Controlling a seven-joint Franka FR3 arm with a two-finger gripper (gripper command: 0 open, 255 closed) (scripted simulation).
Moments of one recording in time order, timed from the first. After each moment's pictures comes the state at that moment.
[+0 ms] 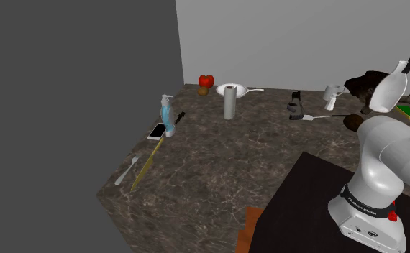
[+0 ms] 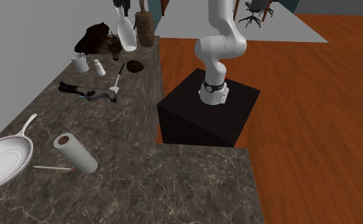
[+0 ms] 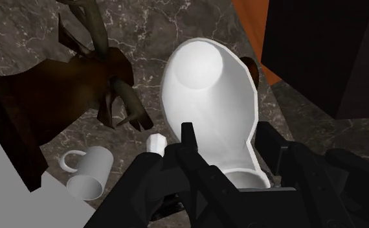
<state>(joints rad) 0.72 -0.55 -1.98 -1.37 -0.39 1.64 -1.27</state>
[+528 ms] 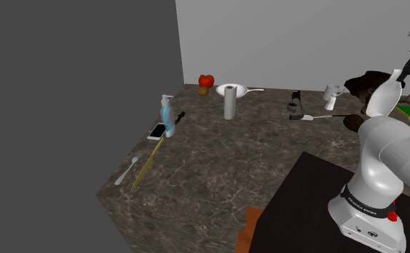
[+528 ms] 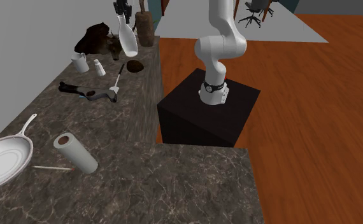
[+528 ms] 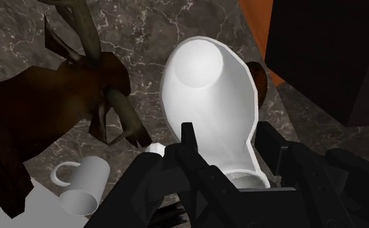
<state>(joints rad) 0.69 -0.56 -1.98 -1.47 -0.40 1.74 -1.26</state>
